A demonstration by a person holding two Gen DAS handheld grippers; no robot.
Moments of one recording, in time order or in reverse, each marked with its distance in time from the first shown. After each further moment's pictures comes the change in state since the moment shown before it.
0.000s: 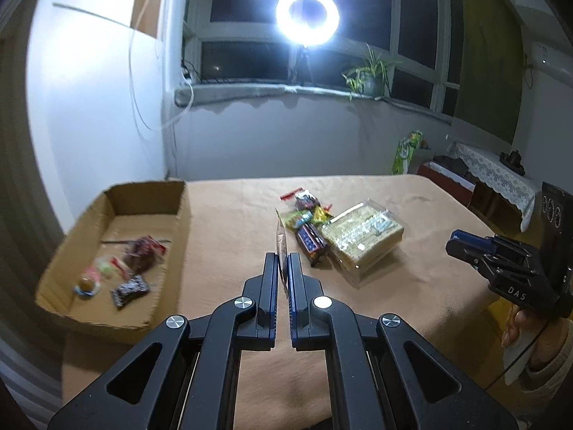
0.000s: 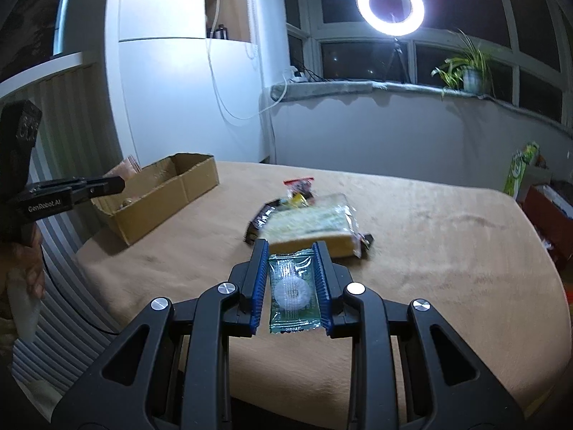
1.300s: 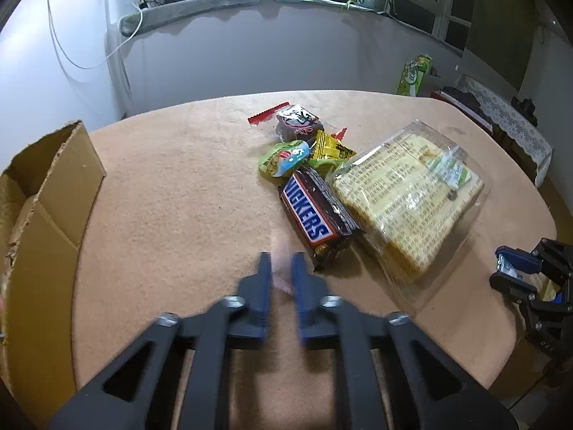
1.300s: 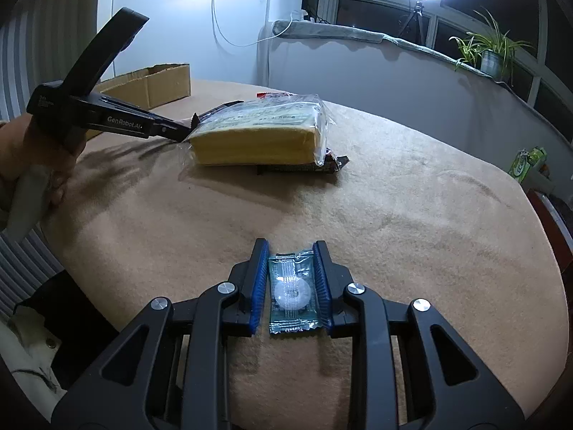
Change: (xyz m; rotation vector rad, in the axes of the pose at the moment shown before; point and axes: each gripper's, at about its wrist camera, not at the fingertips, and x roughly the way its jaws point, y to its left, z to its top) left arm 0.172 -0.017 -0.008 0.054 0.323 -0.061; right arm 0.059 -0.053 -0.063 -0.128 0.204 -0.041
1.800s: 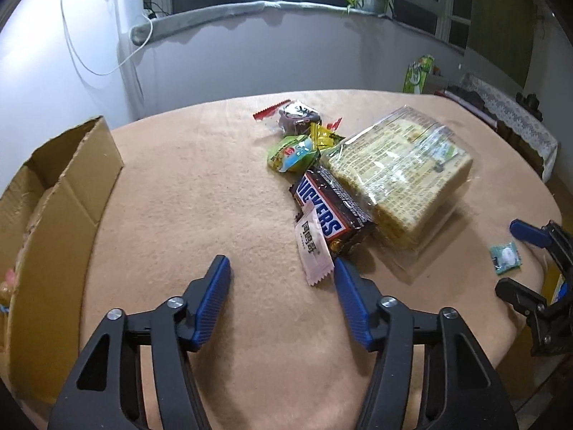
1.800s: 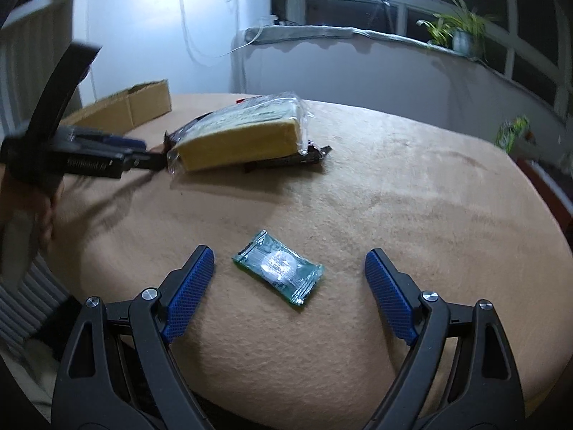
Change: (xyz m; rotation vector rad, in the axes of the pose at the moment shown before) left arm -0.014 -0.011 -0.021 0.026 -0.029 0.070; right arm -0.002 -0.001 -0.009 0.064 -0.028 -0.043
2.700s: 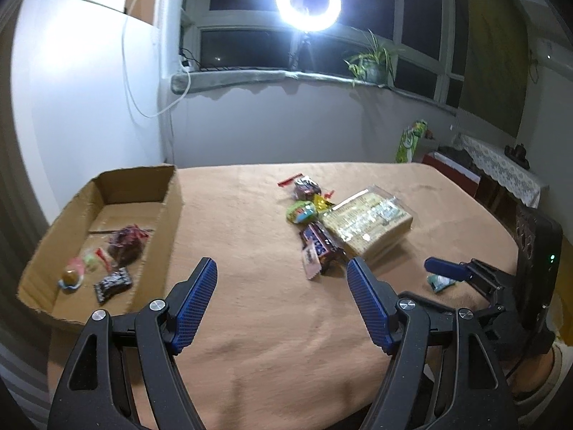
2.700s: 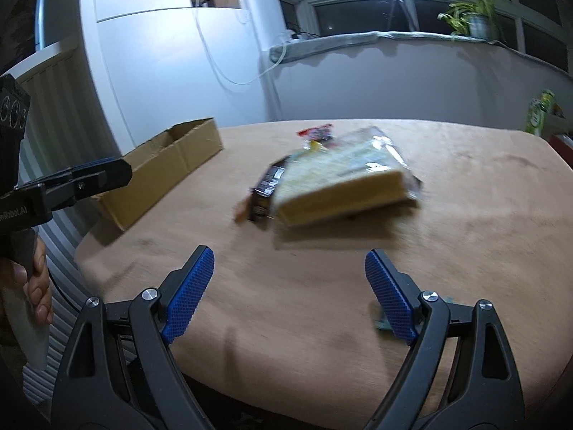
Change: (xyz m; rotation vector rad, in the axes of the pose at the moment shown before) left arm -0.115 0.015 -0.018 -0.093 -0.226 -0.009; right arm -0.003 0.043 0.032 0.203 -0.041 0.152
